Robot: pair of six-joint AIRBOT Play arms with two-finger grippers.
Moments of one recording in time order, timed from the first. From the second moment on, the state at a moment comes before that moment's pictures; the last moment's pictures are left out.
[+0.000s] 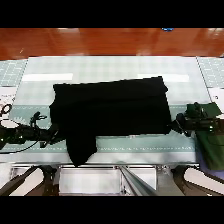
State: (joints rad) left arm 0.40 -1.08 0.35 0.95 -1.16 -1.37; right arm -0.54 -1.29 0.52 -0.82 1.13 1.15
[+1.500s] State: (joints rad) left arm 0.27 -1.72 1.34 0.78 -1.08 -1.44; right arm -0.30 -1.79 1.44 -0.74 1.11 1.21
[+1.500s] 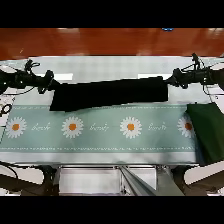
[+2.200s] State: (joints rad) left arm 0.23 -1.85 1.47 0.77 -1.03 -1.43; right arm -0.28 -1.90 1.50 -0.71 1.08 1.22
